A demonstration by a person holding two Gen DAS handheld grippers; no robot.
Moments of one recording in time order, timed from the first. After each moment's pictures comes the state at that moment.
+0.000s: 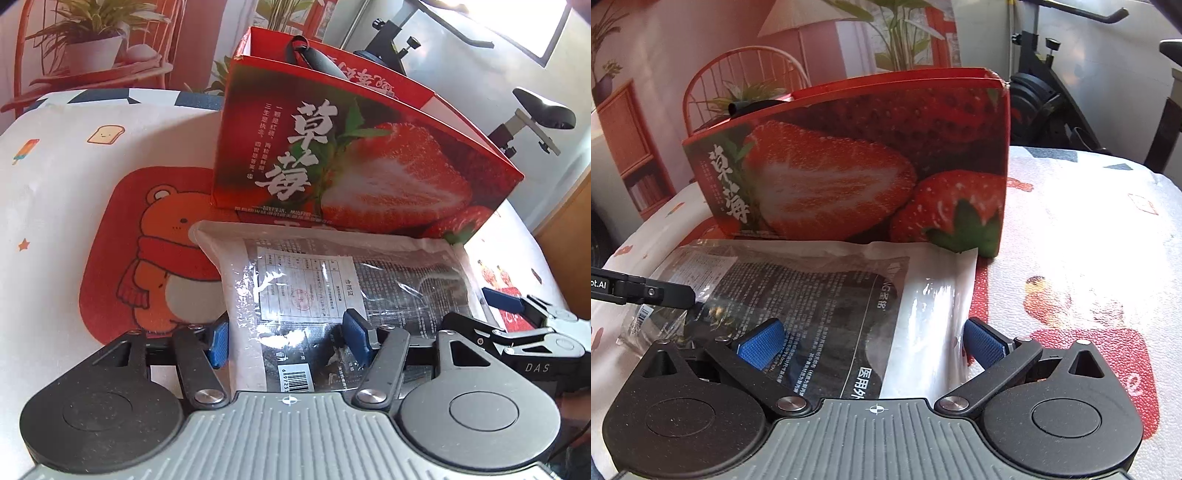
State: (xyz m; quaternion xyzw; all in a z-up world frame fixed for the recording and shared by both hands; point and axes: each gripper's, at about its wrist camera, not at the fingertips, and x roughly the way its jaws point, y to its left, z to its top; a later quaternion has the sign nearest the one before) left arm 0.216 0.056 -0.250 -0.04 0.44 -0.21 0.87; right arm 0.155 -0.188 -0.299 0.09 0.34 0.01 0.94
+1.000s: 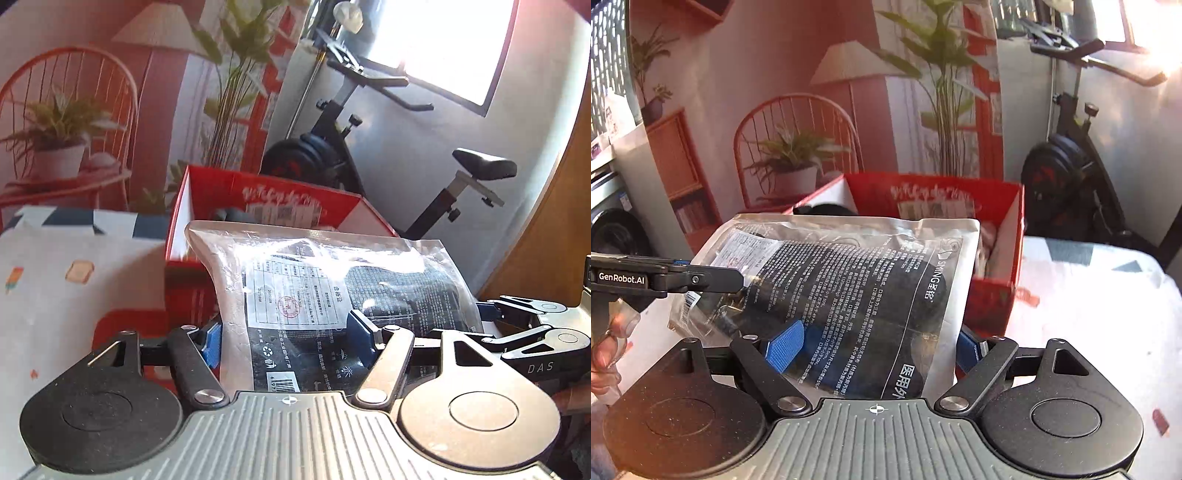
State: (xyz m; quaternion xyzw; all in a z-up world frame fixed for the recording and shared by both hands) left arm 0.210 0.037 -0.138 -0.05 0.30 -0.26 0.91; right arm 0.146 -0.201 -0.163 0.06 0.28 0.07 0.95
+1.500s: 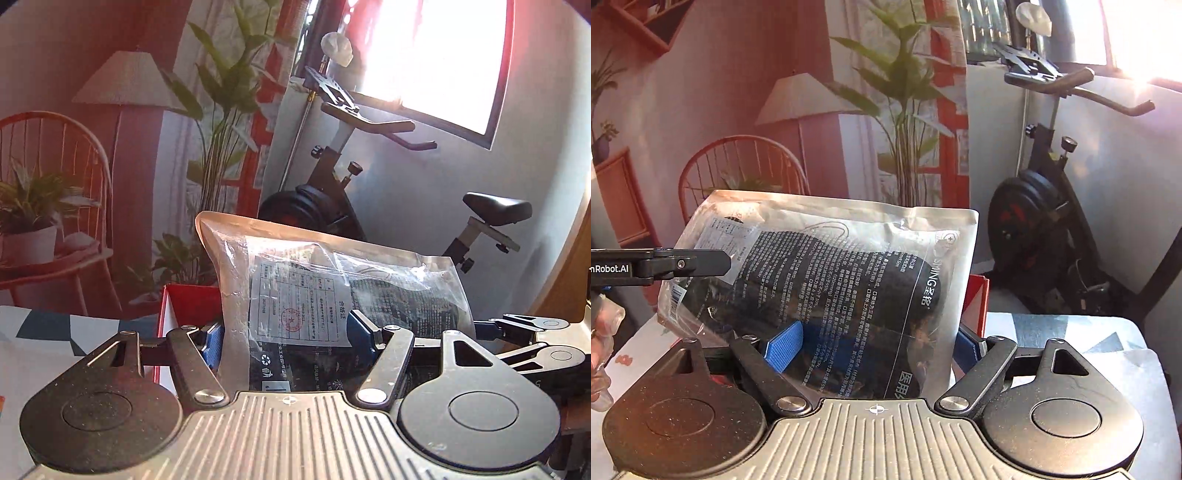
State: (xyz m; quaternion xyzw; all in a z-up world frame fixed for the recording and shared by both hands) left arm 0.325 -0.018 -0.102 -0.03 0.25 -0.27 0.93; right arm 0.275 -0.250 -0.127 0.05 0.26 0.01 0.96
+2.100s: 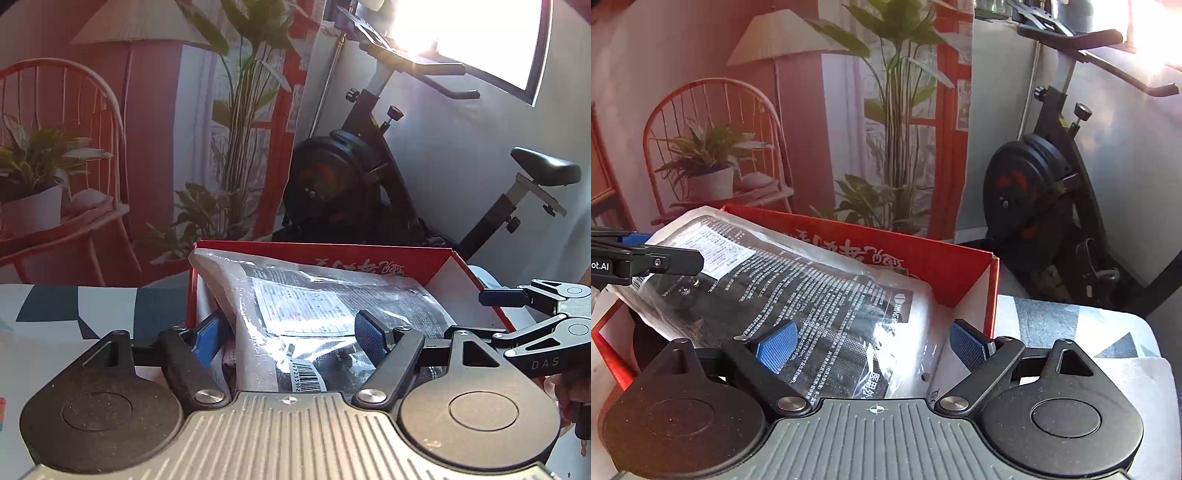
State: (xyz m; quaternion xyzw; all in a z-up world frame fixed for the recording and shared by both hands) left arm 0.393 -0.009 -0.149 0.00 0.33 -0.24 0.91; right arm 0.354 -0.244 -0.175 0.02 0.33 -0.01 0.94
